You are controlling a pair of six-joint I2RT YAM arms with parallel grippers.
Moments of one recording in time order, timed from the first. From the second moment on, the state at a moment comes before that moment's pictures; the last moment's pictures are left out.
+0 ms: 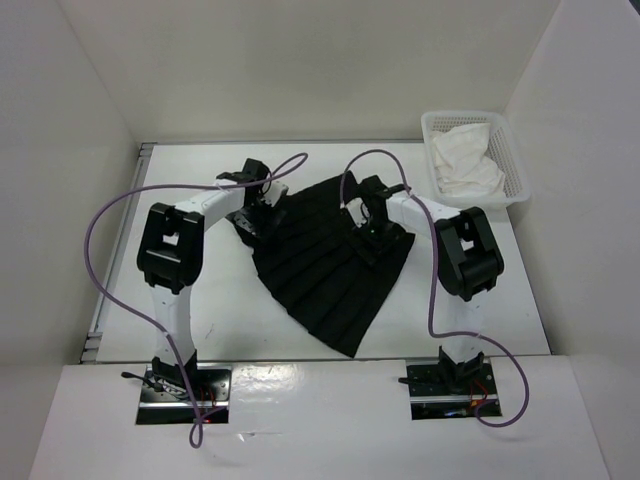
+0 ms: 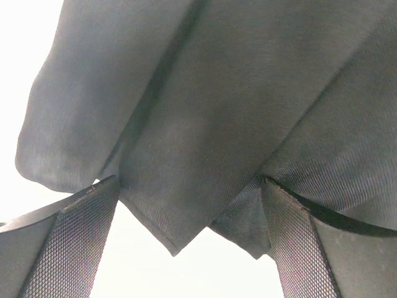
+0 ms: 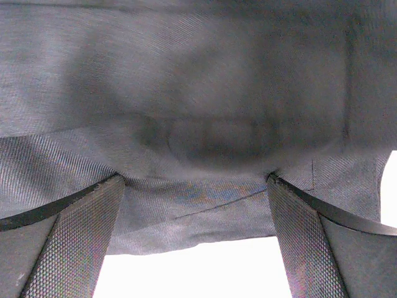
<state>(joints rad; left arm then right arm) -0.29 2.06 1.52 -0.72 -0.01 0.26 0.40 1.96 1.35 -0.77 -0.04 -0.34</state>
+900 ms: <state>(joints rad) -0.26 2.31 1.94 -0.75 -0.07 0.31 0.67 1.94 1.34 -0.94 -0.13 -0.20</state>
